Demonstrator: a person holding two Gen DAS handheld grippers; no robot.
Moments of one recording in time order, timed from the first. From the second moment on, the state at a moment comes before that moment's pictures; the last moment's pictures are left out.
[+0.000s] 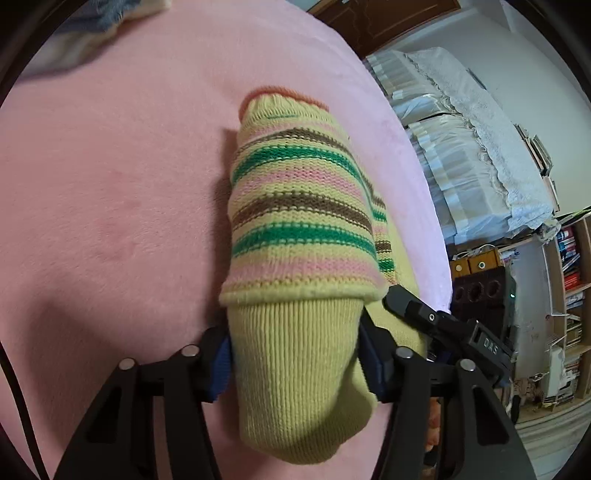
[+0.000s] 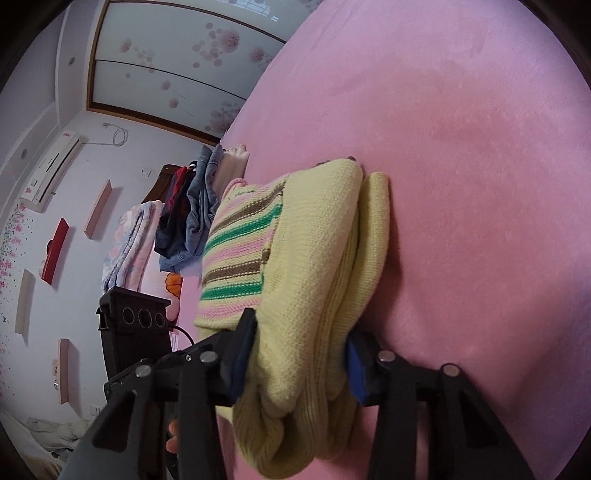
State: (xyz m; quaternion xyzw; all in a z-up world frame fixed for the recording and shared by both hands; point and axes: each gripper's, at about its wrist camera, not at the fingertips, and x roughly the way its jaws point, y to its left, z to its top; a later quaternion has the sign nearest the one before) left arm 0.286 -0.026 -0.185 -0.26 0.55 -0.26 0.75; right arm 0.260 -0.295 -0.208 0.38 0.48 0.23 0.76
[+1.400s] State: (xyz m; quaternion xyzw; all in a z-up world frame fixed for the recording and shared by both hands) left arm 0.383 0.276 0.088 -0.11 0.43 -0.22 0.87; right arm 0.391 -0.011 0.016 0.30 0.41 0.33 0.80
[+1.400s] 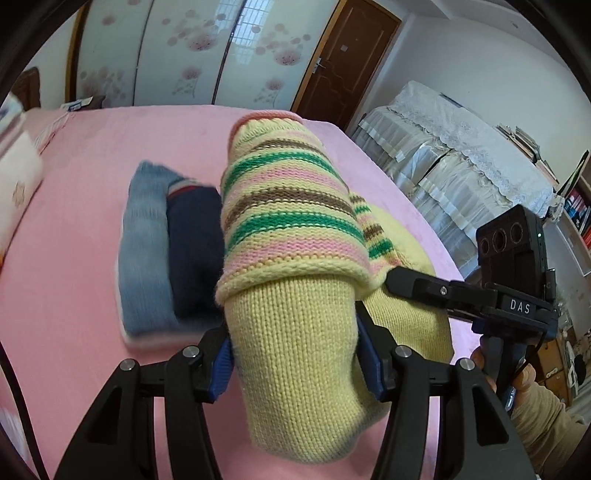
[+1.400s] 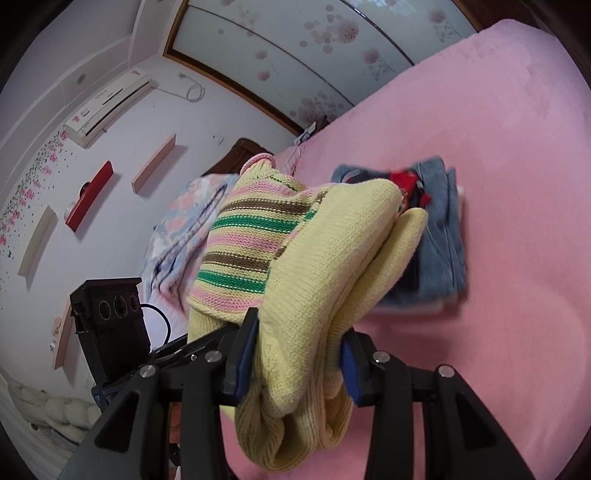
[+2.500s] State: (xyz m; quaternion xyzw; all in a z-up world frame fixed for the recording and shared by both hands) left arm 0.505 0.295 -0.018 -0.16 0.45 -0.08 0.87; right arm 0.508 0.015 -0.040 0.22 0.44 0.23 0.84
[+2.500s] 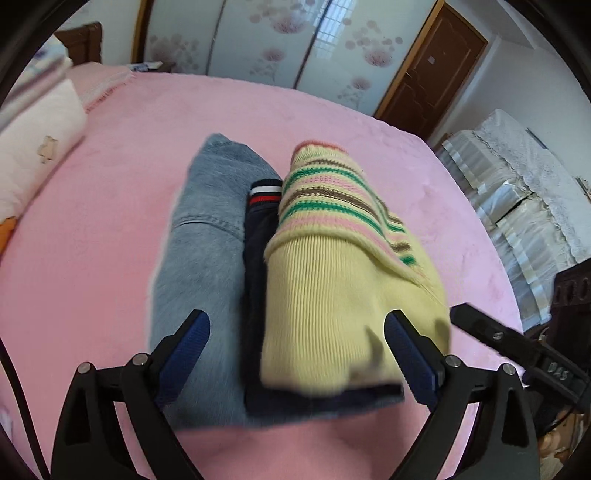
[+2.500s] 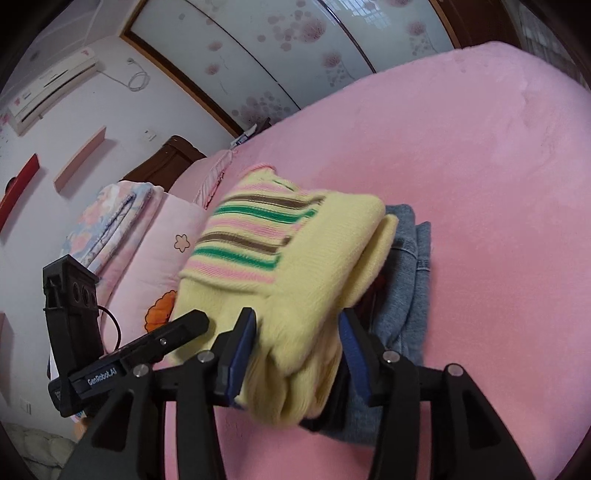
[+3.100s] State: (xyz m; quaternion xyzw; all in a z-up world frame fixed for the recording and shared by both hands) left arm 0.255 0.212 0.124 -0.09 0.43 -0.07 0.90; right arm 0.276 -0.048 0.098 0.14 0.43 0.25 0.86
